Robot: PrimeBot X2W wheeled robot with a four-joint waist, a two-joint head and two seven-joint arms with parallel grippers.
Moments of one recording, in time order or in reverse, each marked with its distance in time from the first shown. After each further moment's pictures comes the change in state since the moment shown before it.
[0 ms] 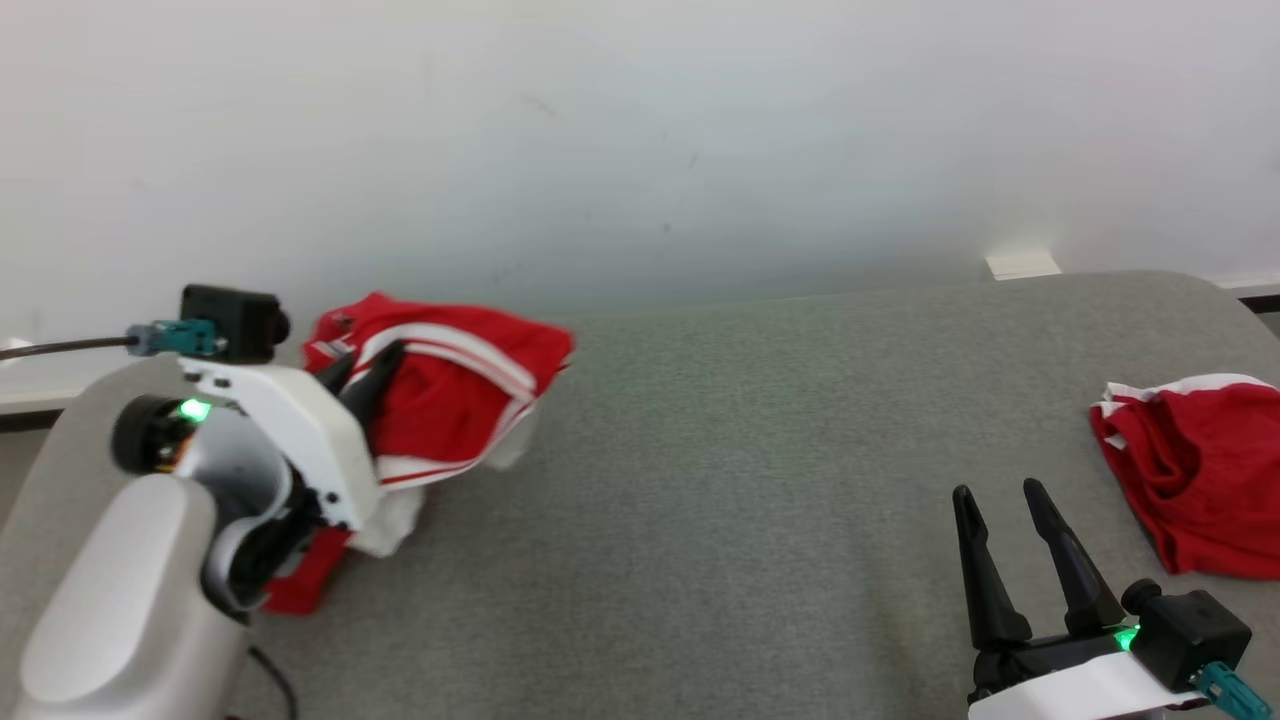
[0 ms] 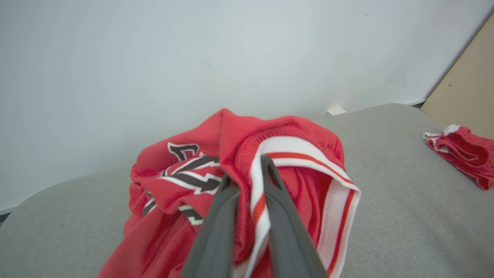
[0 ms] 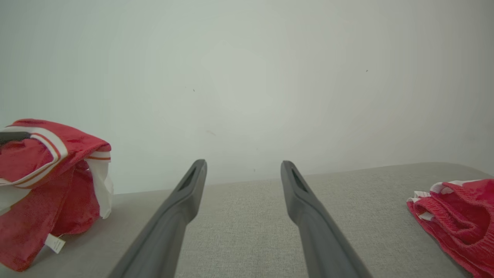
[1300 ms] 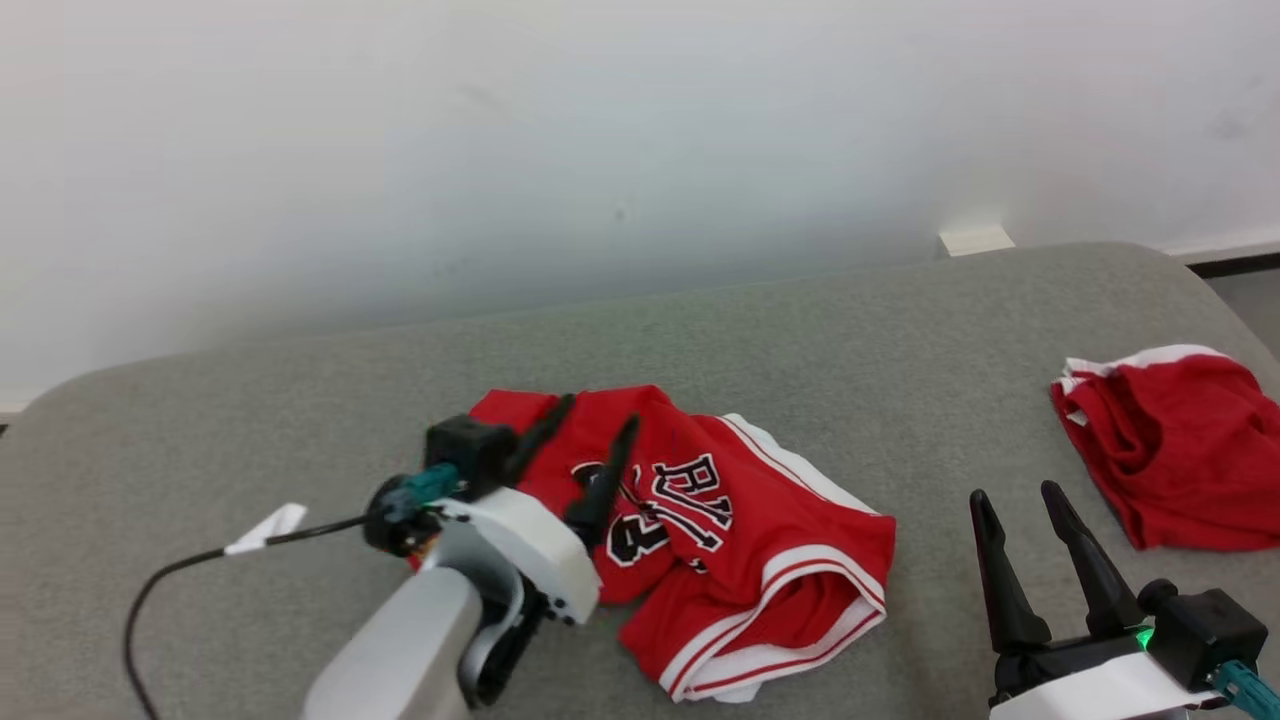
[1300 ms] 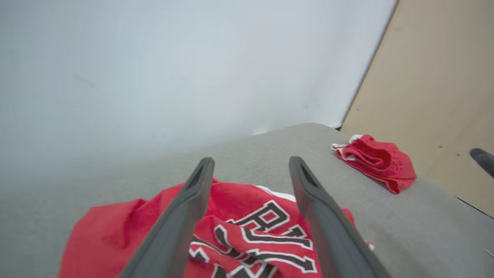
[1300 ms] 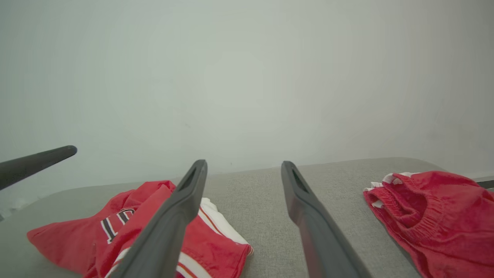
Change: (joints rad) left arm -0.002 -0.301 -0.298 0.251 0.059 0.072 -0.541; right arm -0.008 -0.049 0.007 0.012 0.002 0.000 0.000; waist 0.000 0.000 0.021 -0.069
